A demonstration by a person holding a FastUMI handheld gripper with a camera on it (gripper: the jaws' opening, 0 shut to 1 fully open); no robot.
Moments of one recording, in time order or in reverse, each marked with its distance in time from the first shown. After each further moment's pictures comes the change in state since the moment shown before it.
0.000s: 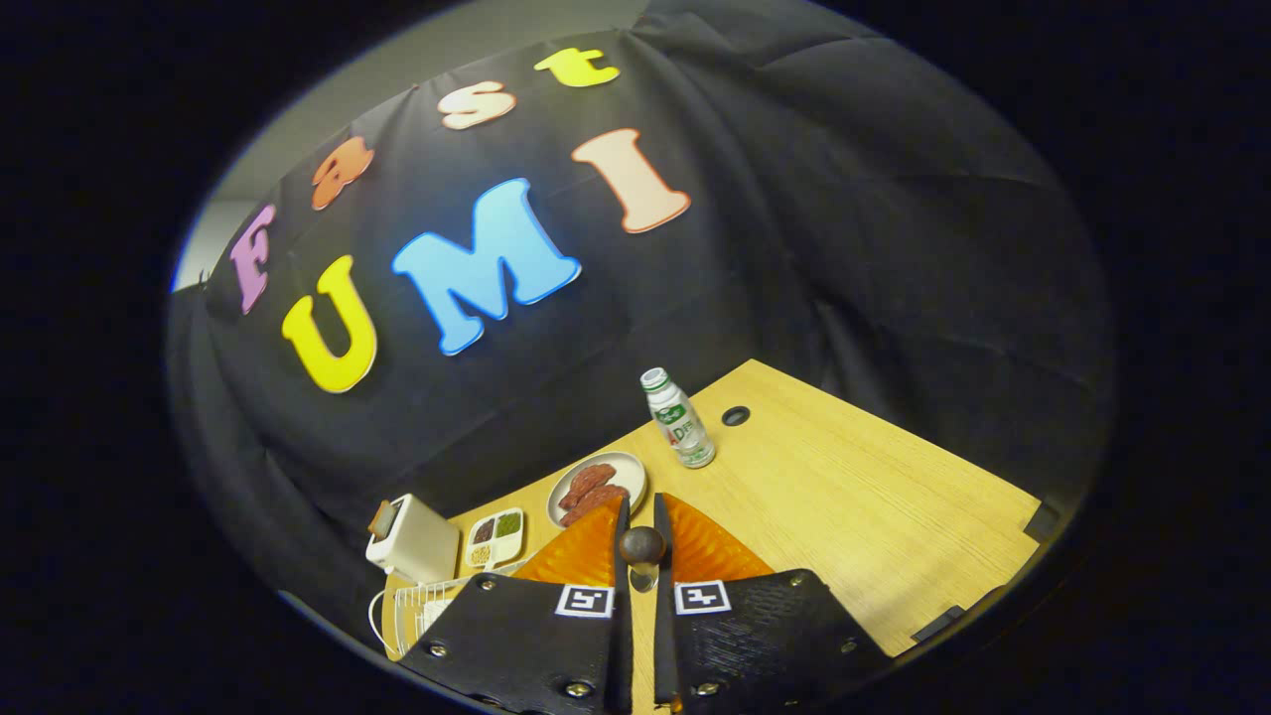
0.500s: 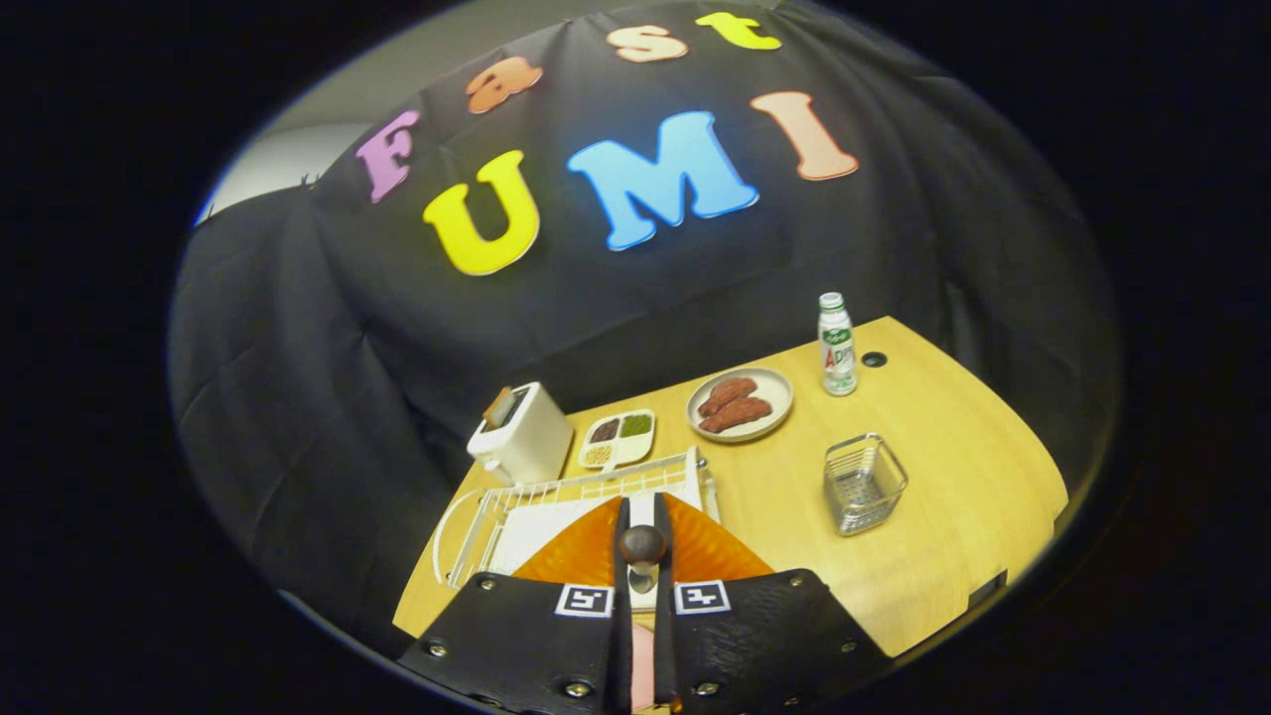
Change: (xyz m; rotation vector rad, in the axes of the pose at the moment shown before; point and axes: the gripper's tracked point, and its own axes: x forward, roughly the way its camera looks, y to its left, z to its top) arm -0.063 0.151 -0.124 -0.212 0.204 0.276
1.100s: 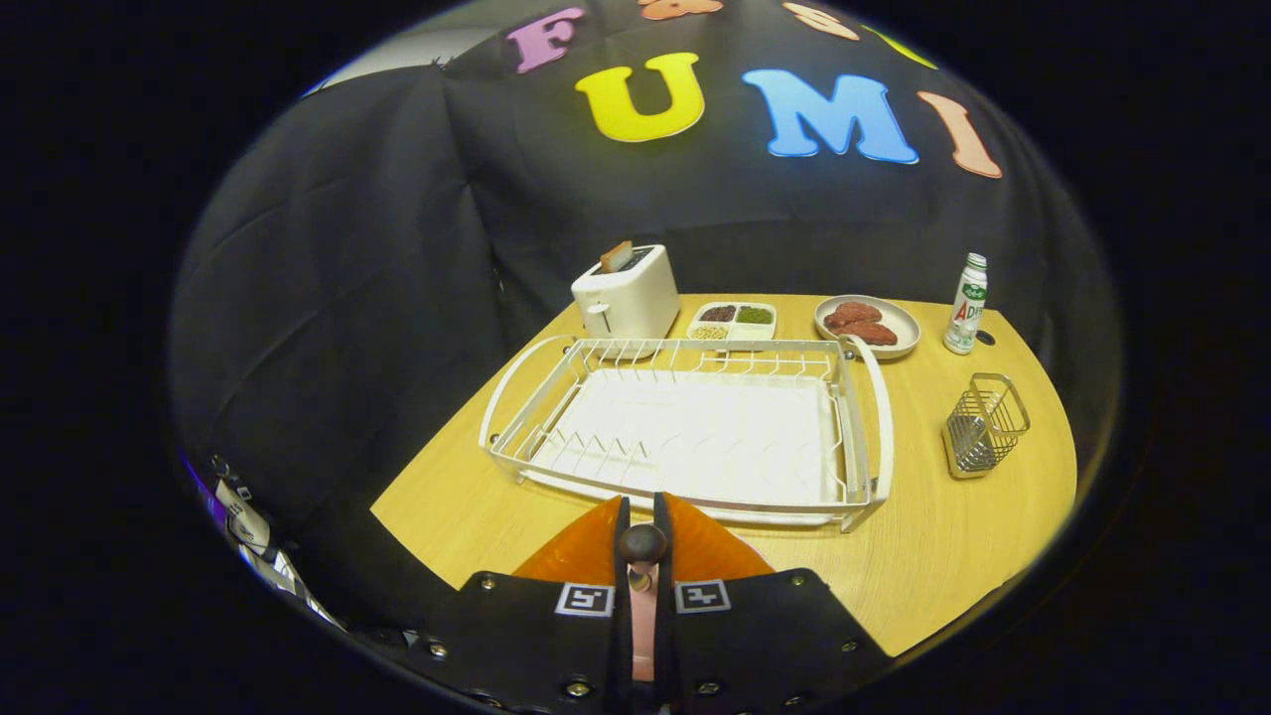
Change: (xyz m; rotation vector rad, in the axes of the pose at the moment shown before) arm 0.021 0.099 -0.151 -0.291 0.217 0.149
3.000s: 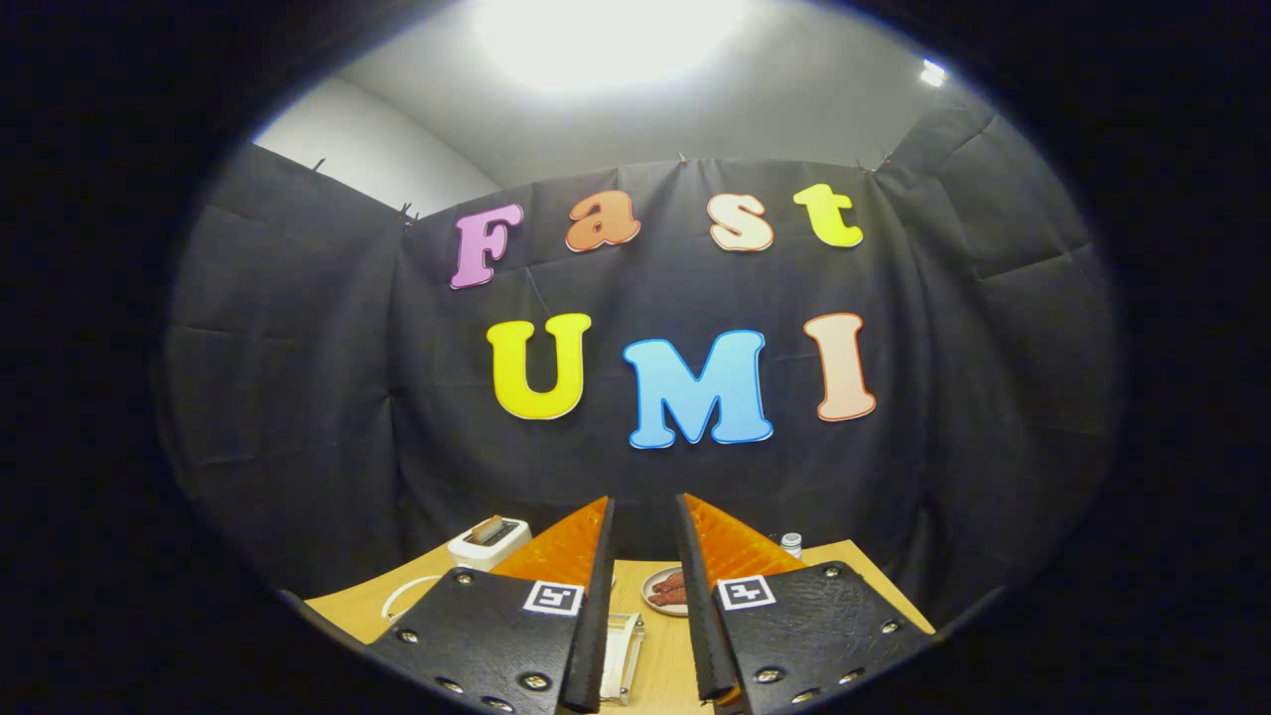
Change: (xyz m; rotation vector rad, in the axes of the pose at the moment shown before) arm -0.228 -0.185 0.263 -0.046 -0.722 -0.324
